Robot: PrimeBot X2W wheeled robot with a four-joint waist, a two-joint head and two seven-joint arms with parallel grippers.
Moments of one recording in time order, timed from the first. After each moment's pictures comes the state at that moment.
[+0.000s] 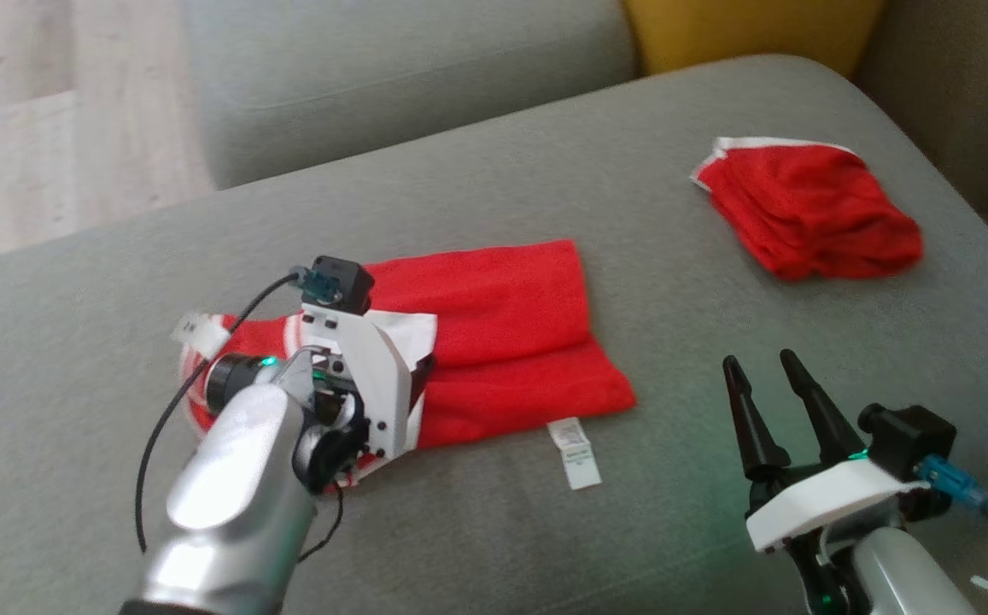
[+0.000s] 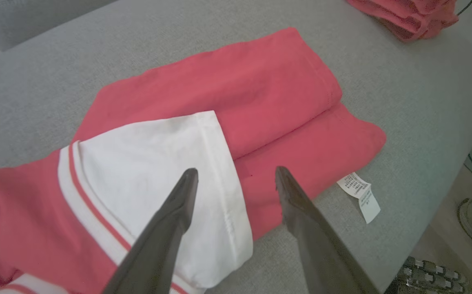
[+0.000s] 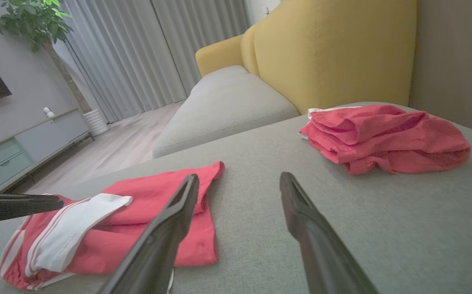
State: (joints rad) left arm -0.49 0.06 -0.41 0.58 -0.35 -0.11 0.51; right arm -0.10 -0.17 0.25 0.36 0.42 0.12 -0.19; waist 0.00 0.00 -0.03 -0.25
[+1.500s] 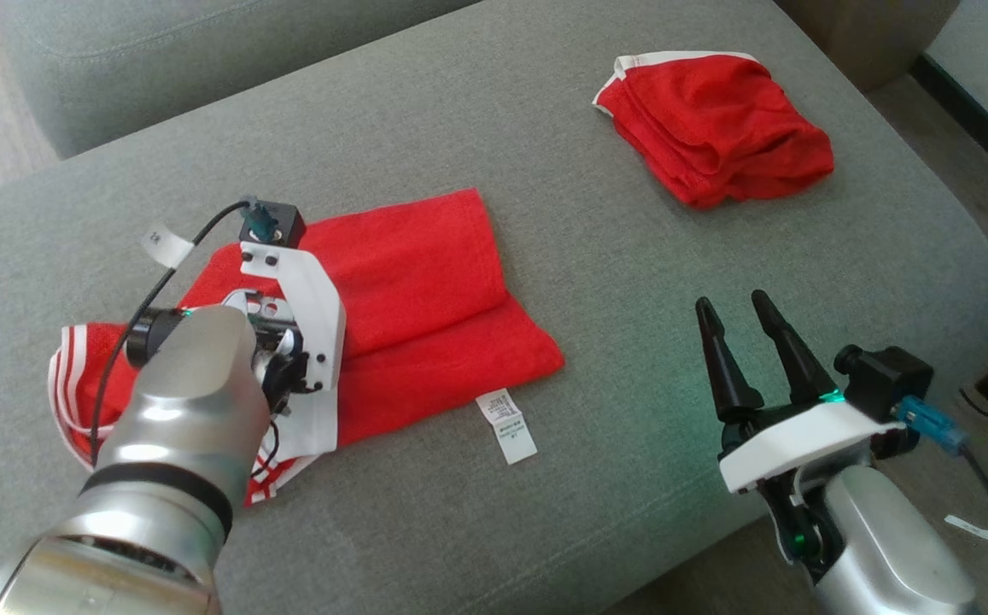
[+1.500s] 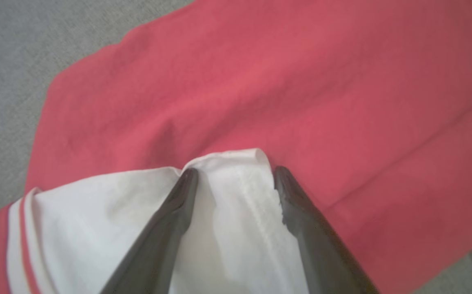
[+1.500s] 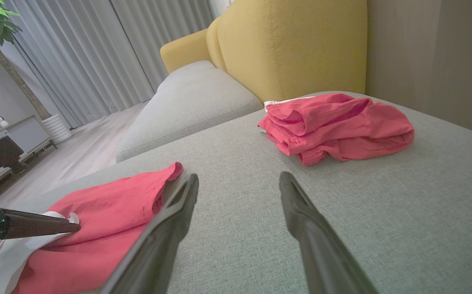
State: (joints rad) left arm -0.89 0.04 -0.48 1.28 -0.33 -0.10 0.41; right arm -0.26 -0.17 0.35 0.46 0.50 0.12 -0.25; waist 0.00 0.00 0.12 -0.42
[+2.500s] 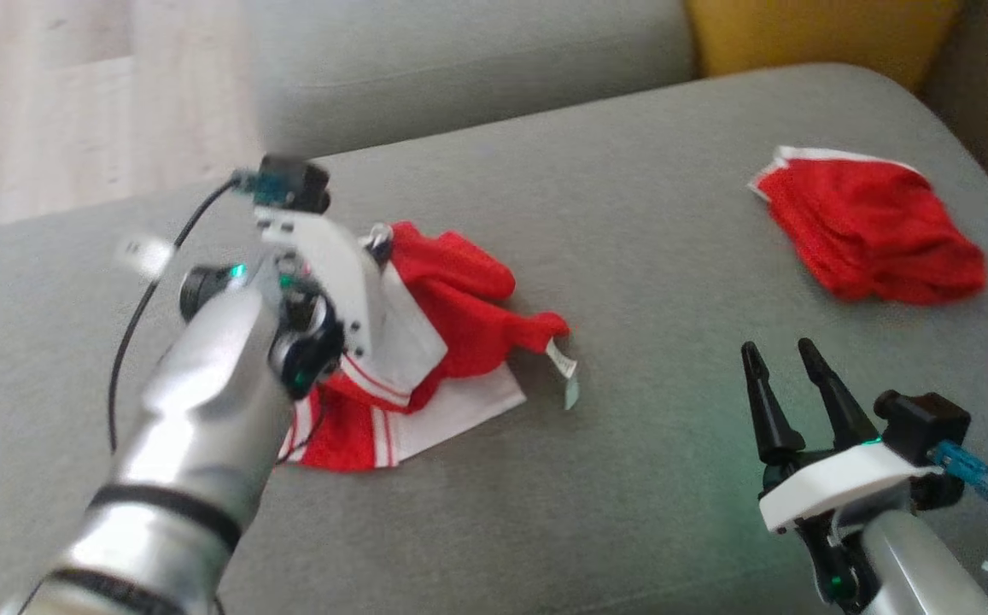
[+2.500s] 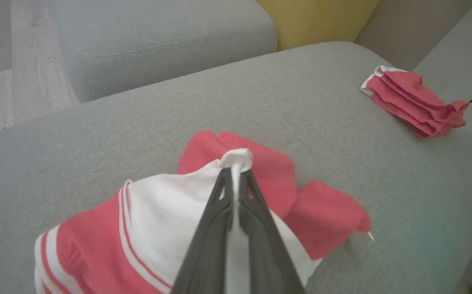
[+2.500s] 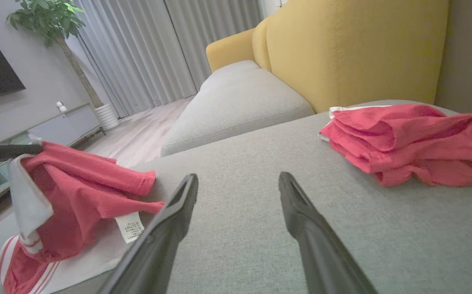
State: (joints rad) left arm -0.83 0.06 -0.56 0.99 -0.57 -0.13 0.26; right arm -0.17 -0.19 0.28 0.47 0.48 0.12 -0.25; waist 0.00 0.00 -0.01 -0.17
